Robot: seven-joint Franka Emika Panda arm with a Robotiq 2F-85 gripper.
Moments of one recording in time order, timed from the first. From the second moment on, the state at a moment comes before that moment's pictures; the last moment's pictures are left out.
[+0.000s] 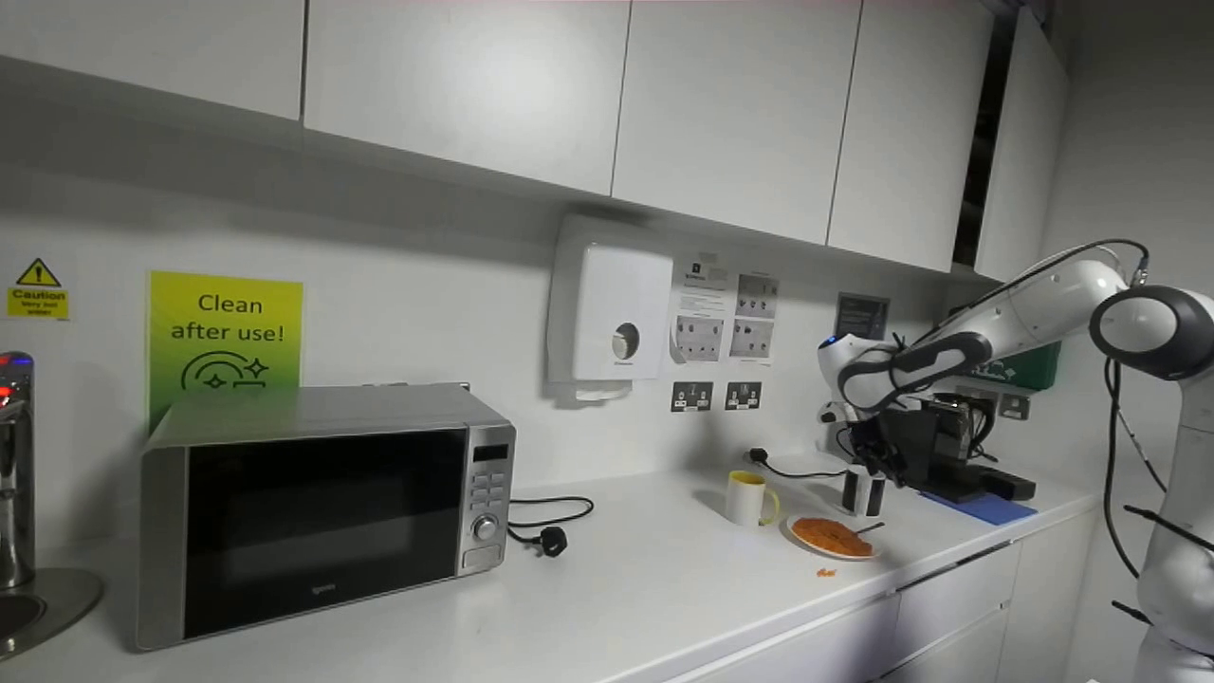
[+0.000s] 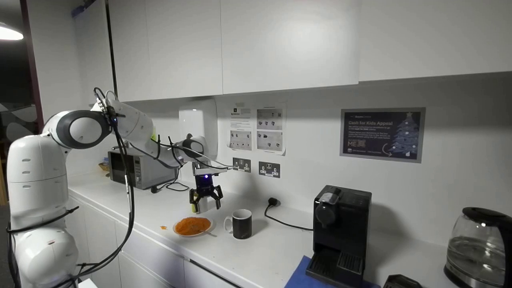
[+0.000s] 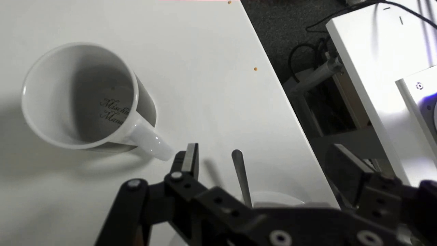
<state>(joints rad) -0.03 0.03 0.00 -2.05 -0.46 1.82 -1.07</state>
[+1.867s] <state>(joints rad) -0.04 -0.03 -0.06 -2.17 -0.35 2.05 -1.27</state>
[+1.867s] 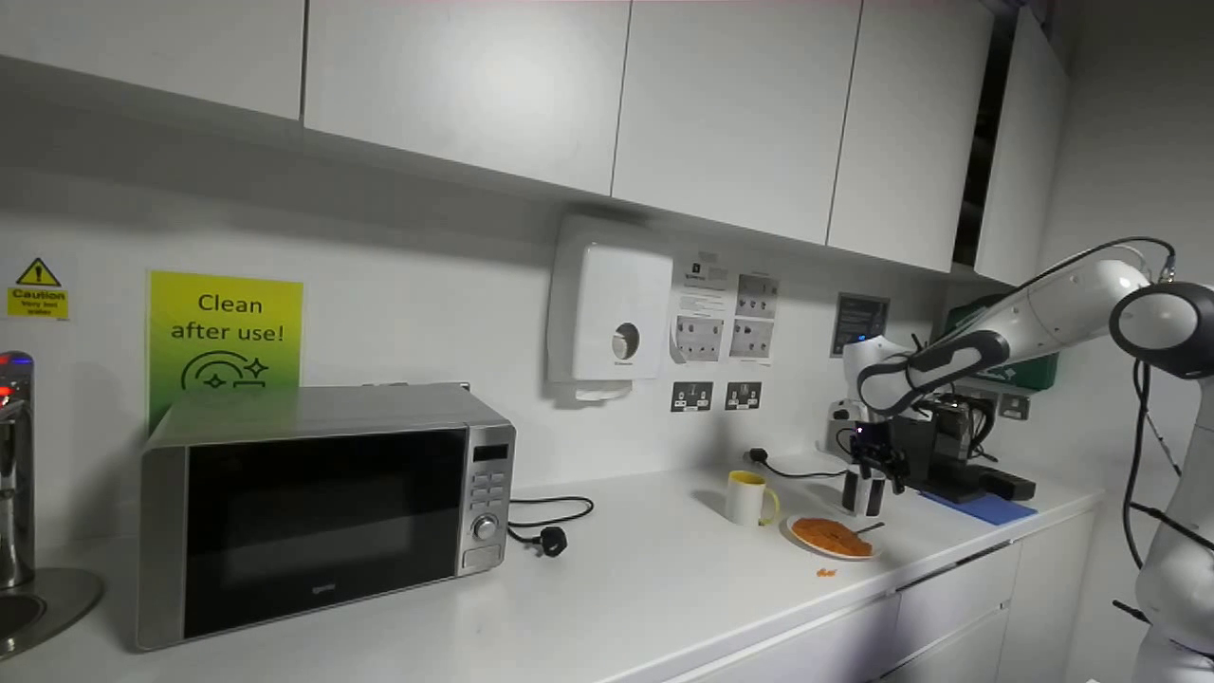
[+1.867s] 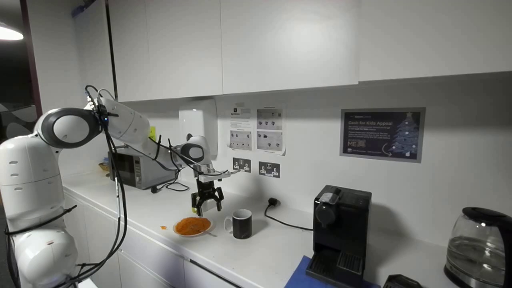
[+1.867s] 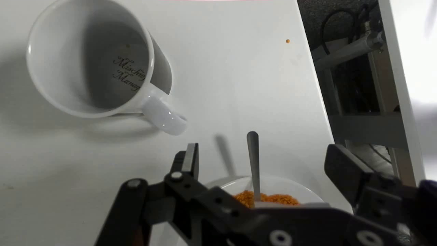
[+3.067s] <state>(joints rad) -0.04 -0.04 -0.06 -2.18 -0.37 2.15 -1.27</state>
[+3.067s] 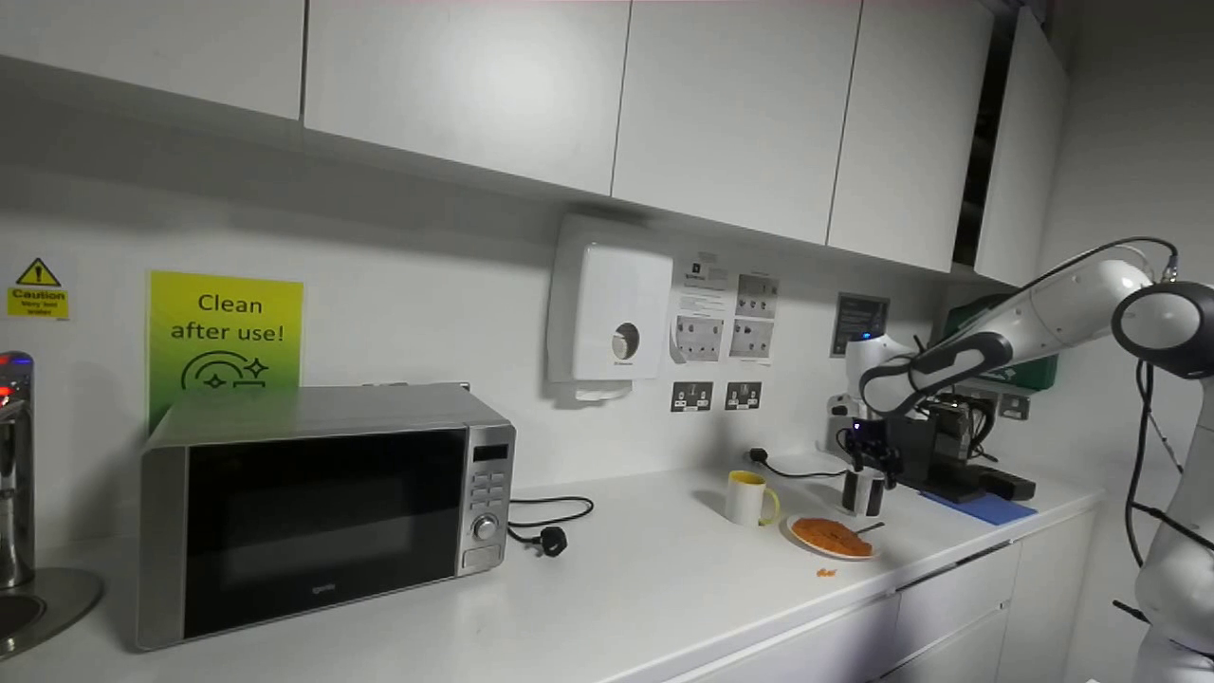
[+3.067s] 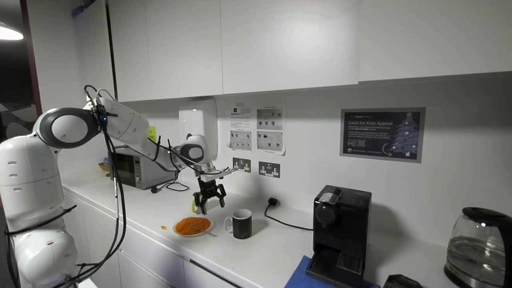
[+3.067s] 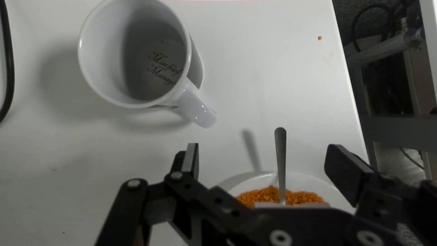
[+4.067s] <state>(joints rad) -0.04 -0.05 -0.06 -2.22 -0.40 2.23 -1.26</state>
